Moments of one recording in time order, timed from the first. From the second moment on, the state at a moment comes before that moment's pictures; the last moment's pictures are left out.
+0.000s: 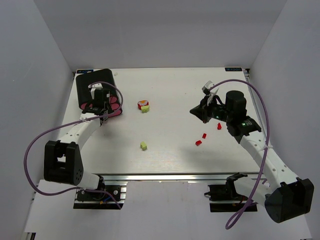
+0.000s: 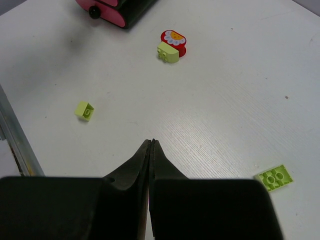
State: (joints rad) left arm -0.15 1.43 0.96 -0.28 -0.39 -0.40; right arm 0.34 1.06 0.90 -0.19 -0.63 -0.12
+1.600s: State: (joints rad) left arm 0.16 0.99 0.45 0.03 0.12 -0.69; right arm 0.33 1.07 0.90 -0.20 -0.66 -0.14
